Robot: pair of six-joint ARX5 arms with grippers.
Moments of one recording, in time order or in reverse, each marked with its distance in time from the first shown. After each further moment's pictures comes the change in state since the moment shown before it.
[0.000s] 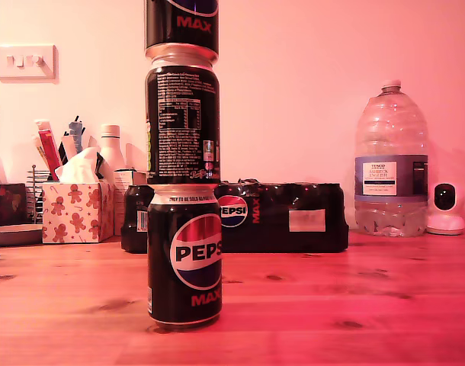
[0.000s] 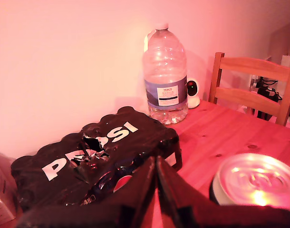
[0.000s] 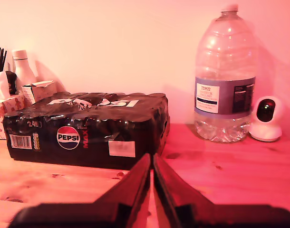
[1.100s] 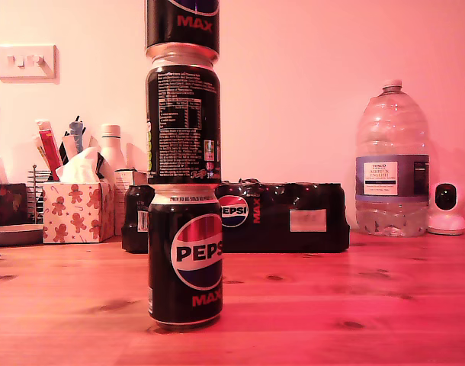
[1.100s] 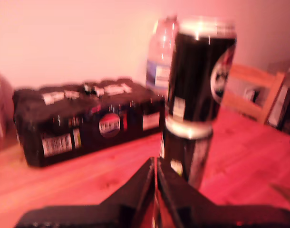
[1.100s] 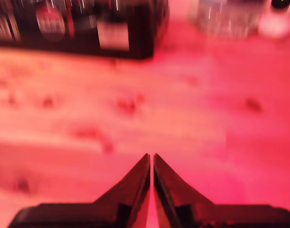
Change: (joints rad) left arm 0.018 -0.860 -0.693 -0.082 -0.032 -0.235; right arm 0.000 -0.032 0.000 -0.491 0.000 0.000
